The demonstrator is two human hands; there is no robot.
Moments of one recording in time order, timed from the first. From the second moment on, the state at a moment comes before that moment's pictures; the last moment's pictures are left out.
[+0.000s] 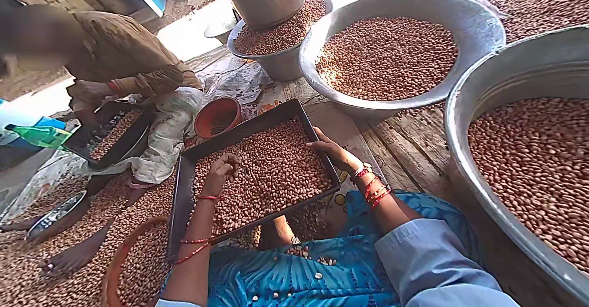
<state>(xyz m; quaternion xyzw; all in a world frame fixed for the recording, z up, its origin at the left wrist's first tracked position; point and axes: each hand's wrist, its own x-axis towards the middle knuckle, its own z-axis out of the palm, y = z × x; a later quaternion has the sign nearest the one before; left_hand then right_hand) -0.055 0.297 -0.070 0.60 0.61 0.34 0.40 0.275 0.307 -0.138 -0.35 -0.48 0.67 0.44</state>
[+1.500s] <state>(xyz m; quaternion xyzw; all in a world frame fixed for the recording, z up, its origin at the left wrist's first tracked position) -0.043 0.222 -0.062 0.70 0.65 0.13 0.25 0.275 0.306 -0.141 -0.37 -0.48 0.66 0.44</state>
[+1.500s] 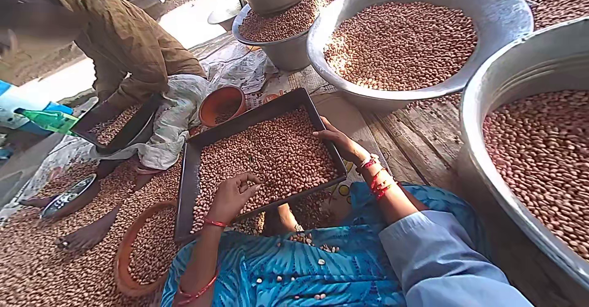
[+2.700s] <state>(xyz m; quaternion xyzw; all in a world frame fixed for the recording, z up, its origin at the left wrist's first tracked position) 0.020 0.304 -0.047 0.75 0.65 0.03 0.11 0.274 0.306 -0.140 -0.37 -0.48 0.66 0.44</state>
